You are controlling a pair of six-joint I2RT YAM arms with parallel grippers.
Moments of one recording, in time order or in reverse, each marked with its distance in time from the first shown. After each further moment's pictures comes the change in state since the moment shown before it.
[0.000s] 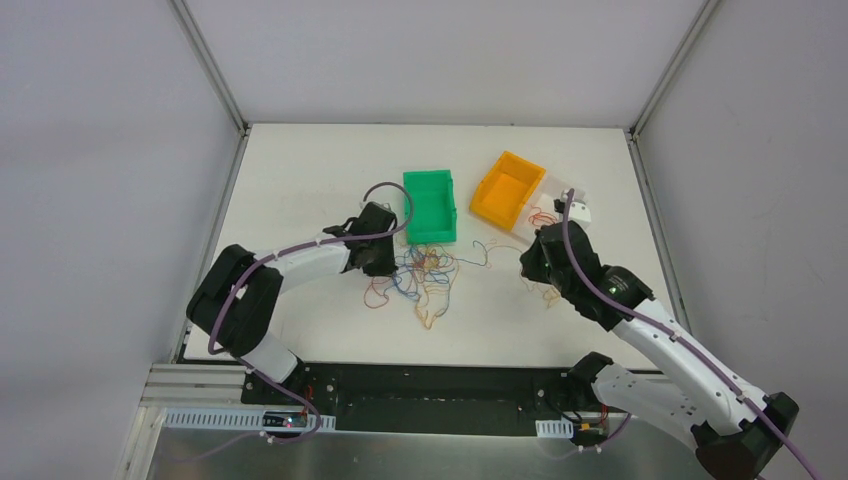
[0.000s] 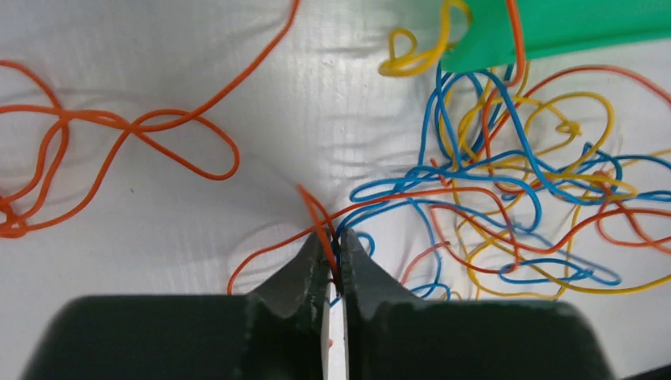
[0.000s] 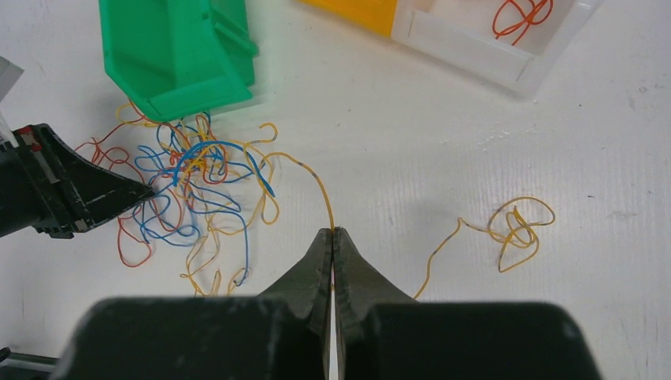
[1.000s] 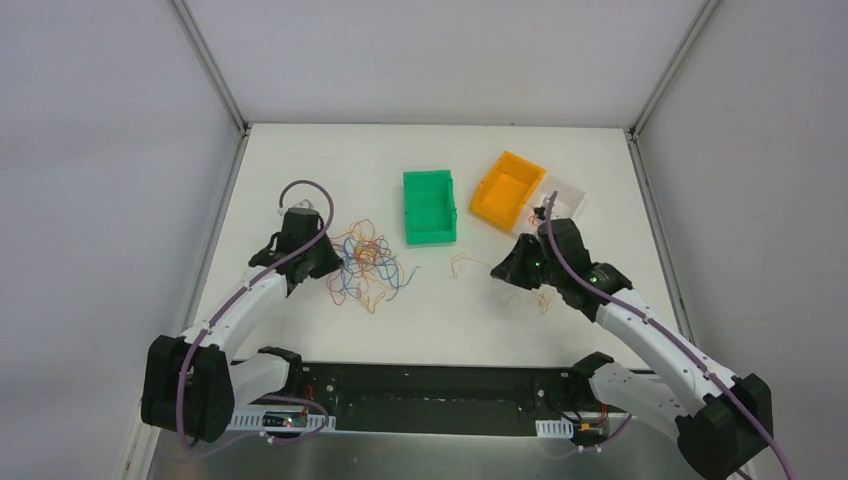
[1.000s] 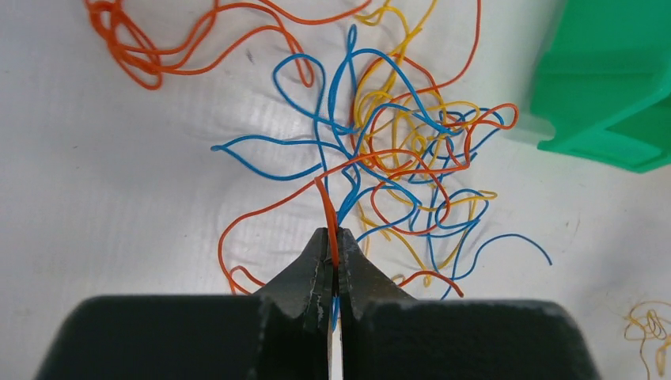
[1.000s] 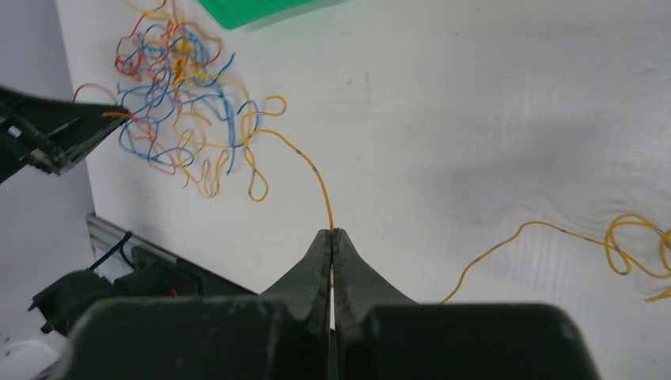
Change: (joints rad) left arm 0.359 -0.477 -0.225 -0.089 -0.024 -0.033; right arm -0.171 0.067 -0.158 0.196 -0.463 0.083
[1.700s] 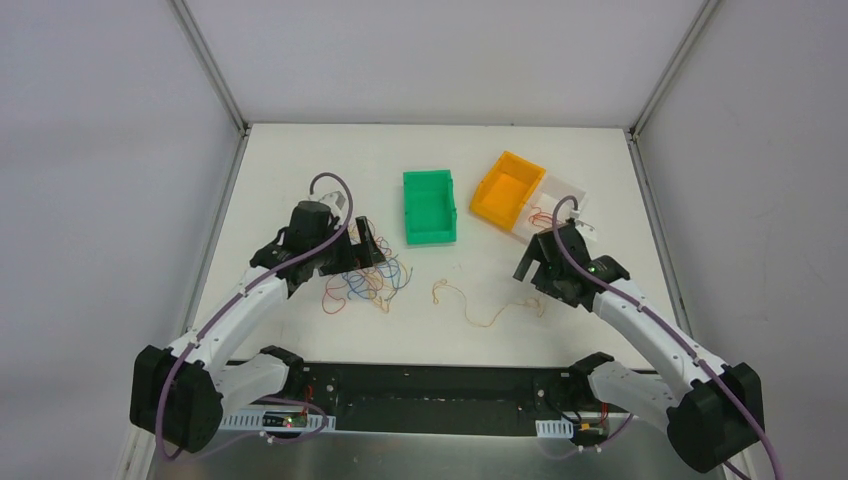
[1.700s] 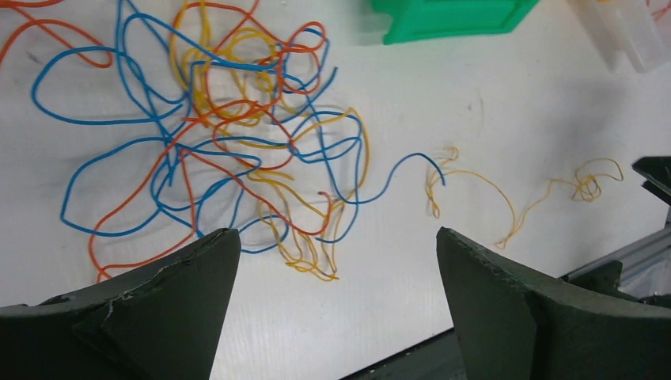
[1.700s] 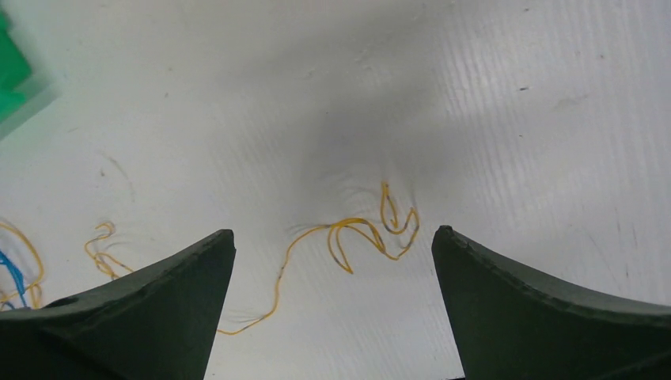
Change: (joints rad) left arm -0.110 -0.030 0.077 -0.039 0.216 0.120; right arm -0.040 0.102 0.035 -0.247 0.360 0.041
